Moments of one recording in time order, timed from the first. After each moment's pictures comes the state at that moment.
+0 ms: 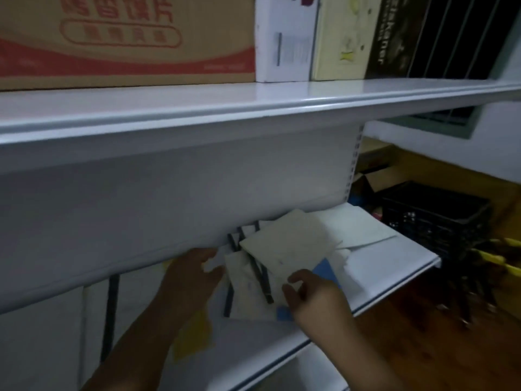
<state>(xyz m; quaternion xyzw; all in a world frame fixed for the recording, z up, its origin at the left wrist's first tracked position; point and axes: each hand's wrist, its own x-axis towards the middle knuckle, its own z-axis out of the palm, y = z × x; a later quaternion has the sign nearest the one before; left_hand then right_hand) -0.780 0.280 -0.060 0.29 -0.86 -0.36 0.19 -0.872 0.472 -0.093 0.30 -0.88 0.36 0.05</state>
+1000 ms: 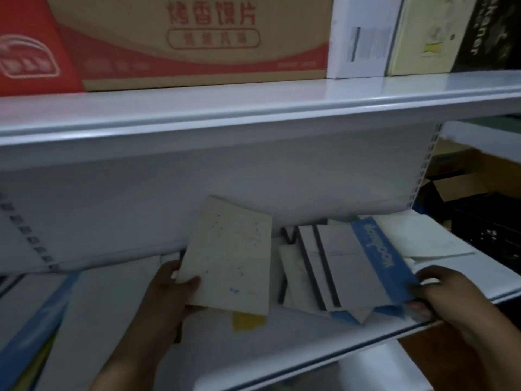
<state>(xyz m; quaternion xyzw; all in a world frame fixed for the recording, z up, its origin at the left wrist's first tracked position) -0.673 0.254 -0.060 0.40 -0.56 -0.66 0.30 -0.937 0.532 -0.060 0.09 -0.85 0.48 -0.19</state>
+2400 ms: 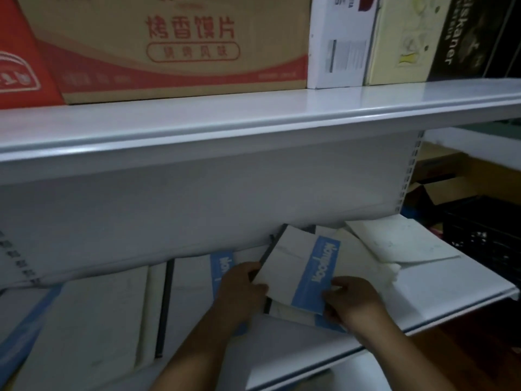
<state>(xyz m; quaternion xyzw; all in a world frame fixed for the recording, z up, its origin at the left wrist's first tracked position) -0.774 0.296 -0.080 0.32 -0.82 -0.45 0.17 -0.896 0.456 -0.090 0.18 -0.80 0.51 -0.25</state>
